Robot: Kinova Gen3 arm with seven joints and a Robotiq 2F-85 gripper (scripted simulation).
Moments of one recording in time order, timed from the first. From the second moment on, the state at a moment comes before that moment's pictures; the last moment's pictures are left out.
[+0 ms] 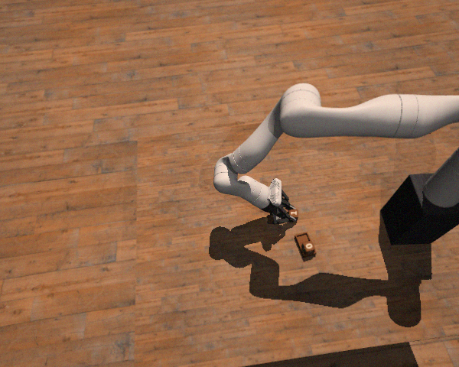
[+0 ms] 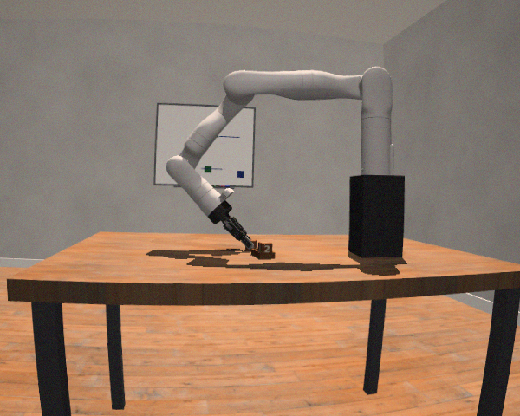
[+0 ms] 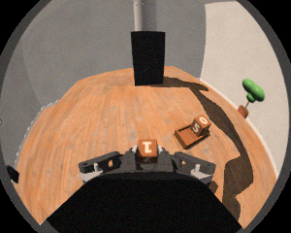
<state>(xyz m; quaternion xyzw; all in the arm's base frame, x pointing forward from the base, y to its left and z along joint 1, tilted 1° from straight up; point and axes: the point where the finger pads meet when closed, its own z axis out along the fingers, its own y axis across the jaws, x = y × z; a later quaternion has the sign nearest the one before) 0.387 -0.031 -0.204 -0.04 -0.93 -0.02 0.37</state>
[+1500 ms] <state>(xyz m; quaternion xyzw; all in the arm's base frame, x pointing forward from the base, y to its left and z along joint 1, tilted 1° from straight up) 0.387 -0.031 -0.203 -0.04 -0.93 -0.02 0.37</state>
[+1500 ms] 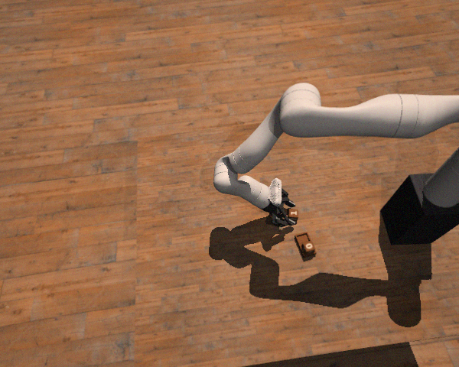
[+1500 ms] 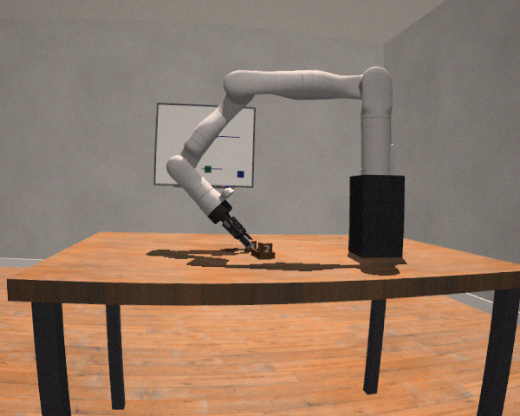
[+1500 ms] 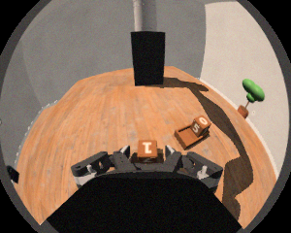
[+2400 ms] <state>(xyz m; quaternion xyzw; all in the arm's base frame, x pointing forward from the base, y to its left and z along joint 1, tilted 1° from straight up) 0.383 -0.030 -0.143 -0.04 -0.93 -0.02 0.38</state>
